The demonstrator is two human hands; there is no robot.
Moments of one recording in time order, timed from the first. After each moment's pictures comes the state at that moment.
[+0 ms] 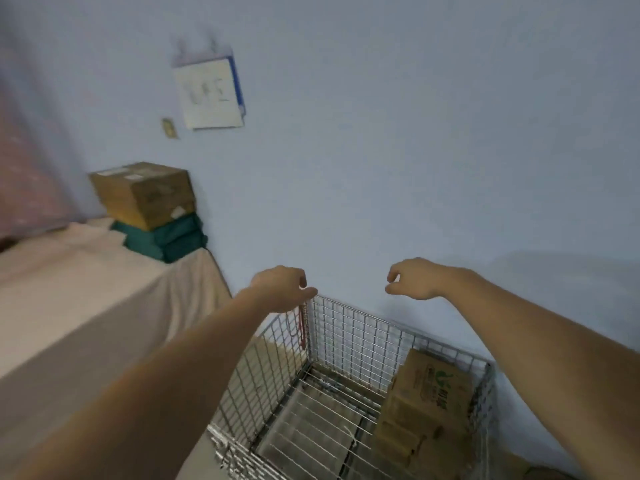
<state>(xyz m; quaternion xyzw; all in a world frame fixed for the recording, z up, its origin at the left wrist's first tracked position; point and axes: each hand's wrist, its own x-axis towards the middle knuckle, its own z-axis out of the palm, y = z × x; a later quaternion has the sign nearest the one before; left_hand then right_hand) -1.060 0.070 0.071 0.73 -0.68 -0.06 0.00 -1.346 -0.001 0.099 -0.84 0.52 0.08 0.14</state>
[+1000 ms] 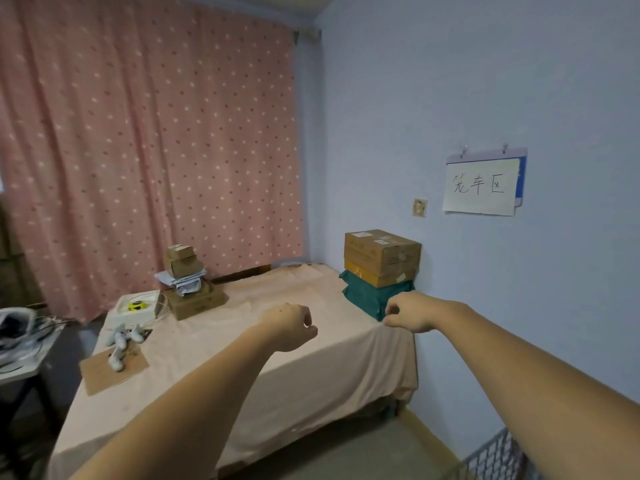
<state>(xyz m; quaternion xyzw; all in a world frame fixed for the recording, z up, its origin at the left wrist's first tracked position) -0.627 0.426 0.172 0.90 -0.43 0.00 0.06 -0.801 0.210 0.196 -0.96 0.25 0.02 0.10</state>
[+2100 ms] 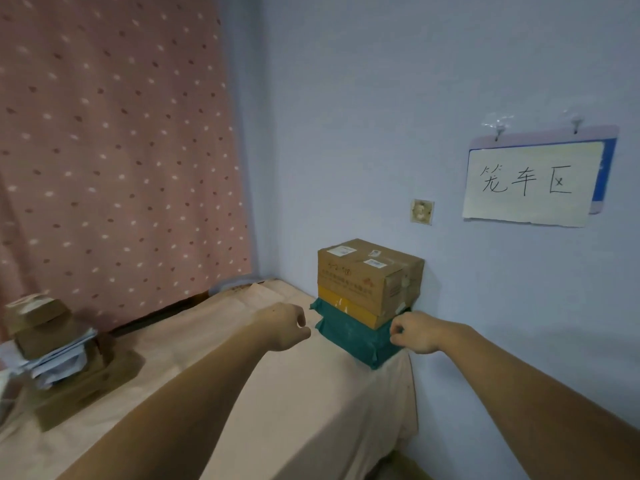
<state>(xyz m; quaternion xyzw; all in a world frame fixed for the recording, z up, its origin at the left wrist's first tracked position) -0.244 0.109 0.152 0.85 -0.53 -0.04 0.06 -0.489 -0.061 0.147 -0.92 0.36 0.05 0.14</state>
